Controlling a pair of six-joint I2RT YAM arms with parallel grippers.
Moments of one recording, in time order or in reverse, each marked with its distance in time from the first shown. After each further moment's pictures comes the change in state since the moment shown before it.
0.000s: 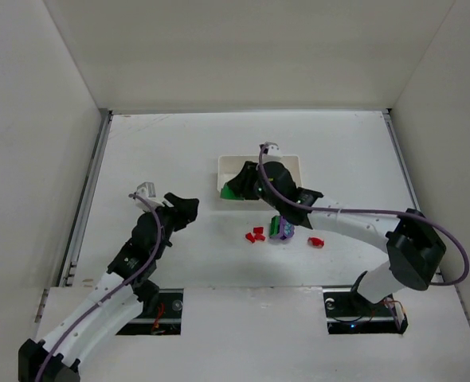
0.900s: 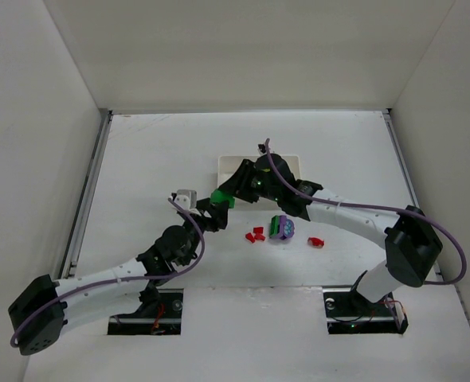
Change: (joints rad) left arm -0.484 0.285 -0.064 0.687 -0.314 0.455; right arm -0.064 0.040 0.106 -0.158 -0.253 0.335
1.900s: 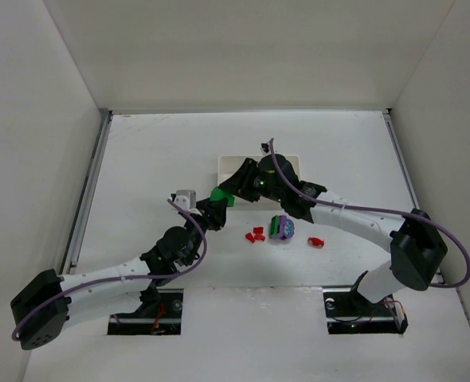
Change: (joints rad) left arm -0.034 0.054 0.000 0.100 -0.056 -0.014; right arm 0.004 -0.037 -0.028 0.045 -0.013 0.032
